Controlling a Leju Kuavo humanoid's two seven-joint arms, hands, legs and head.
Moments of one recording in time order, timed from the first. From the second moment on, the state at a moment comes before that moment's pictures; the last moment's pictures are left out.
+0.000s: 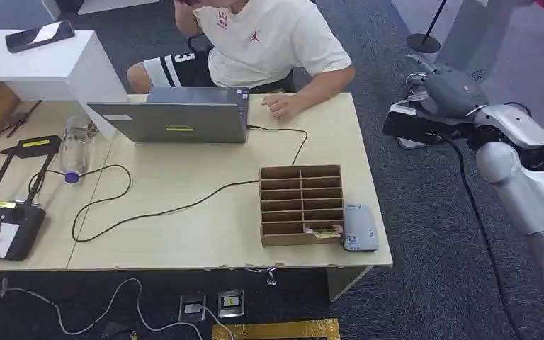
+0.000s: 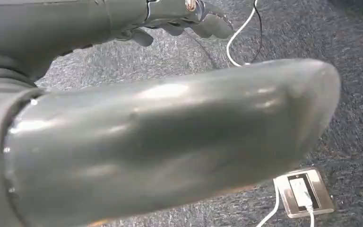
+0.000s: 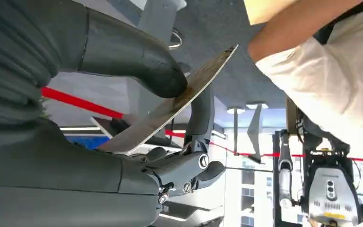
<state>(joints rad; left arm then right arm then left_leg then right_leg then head) -0.15 0.05 0.09 -0.19 -0.39 0.43 -0.30 -0.91 -0.61 0.49 -1.19 0.70 0.16 -0.27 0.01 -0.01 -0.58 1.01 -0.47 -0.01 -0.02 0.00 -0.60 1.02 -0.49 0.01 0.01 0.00</state>
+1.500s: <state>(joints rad) -0.17 0.04 0.02 -0.20 -0.36 0.40 -0.29 -1.16 -0.12 0.73 -0.50 0.86 -0.07 -0.37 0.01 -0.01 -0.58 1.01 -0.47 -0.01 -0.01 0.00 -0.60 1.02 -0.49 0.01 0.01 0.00</state>
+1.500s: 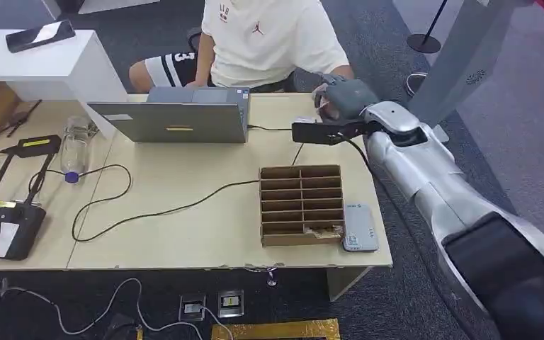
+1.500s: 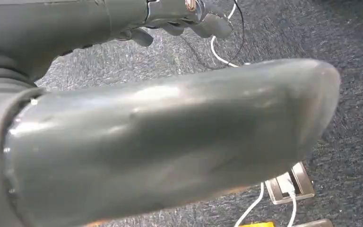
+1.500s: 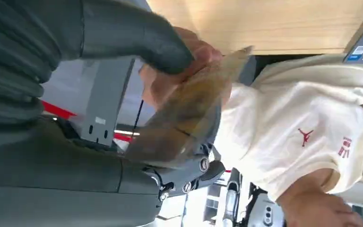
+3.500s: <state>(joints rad) -0.15 0.06 -0.07 -0.20 -0.25 0.44 -0.27 -0.32 -0.44 0.42 -1.45 0.21 0.14 -0.07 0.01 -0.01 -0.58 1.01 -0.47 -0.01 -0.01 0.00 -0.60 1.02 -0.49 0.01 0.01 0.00</state>
